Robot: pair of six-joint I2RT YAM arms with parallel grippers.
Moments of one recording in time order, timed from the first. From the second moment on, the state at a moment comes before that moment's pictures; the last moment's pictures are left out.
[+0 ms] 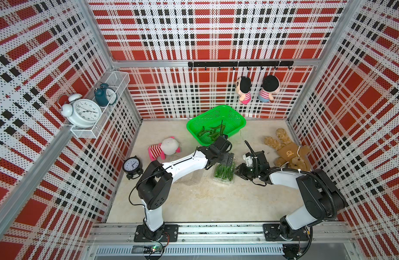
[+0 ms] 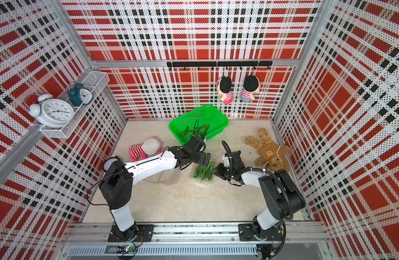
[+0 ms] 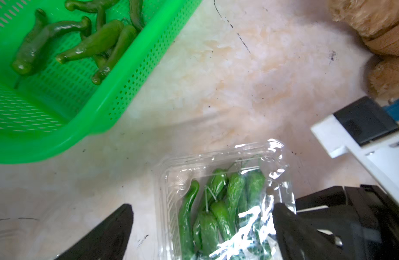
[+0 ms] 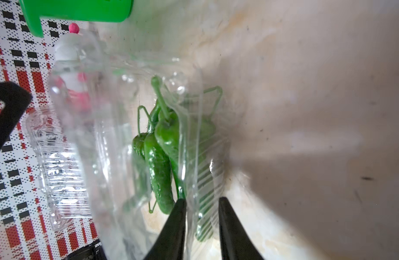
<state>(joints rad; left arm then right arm) -0.81 1.82 1.39 -0.44 -0.21 -0.33 0.39 1.56 0.62 0.10 -0.52 0.79</state>
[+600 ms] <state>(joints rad) -0.76 1.81 1.48 -0.62 0.02 -0.45 0.41 1.54 0.68 0.01 -0.49 0.78</state>
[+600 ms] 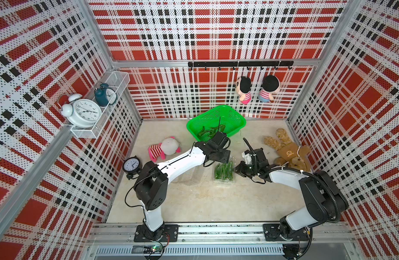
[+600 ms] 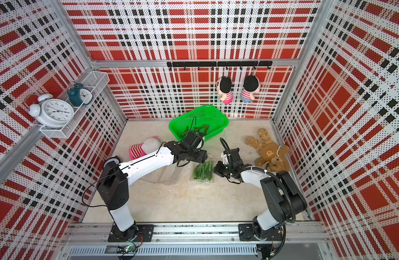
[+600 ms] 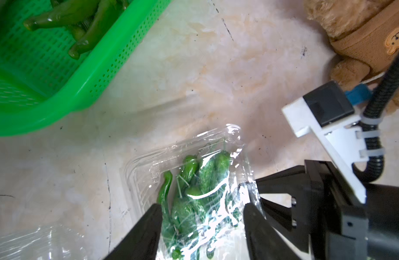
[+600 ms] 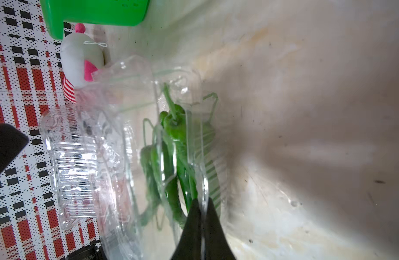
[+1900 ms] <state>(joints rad) -0.86 1.90 1.56 -0.80 -0.18 -0.37 0.43 1.62 0.76 0.14 -0.41 0.92</state>
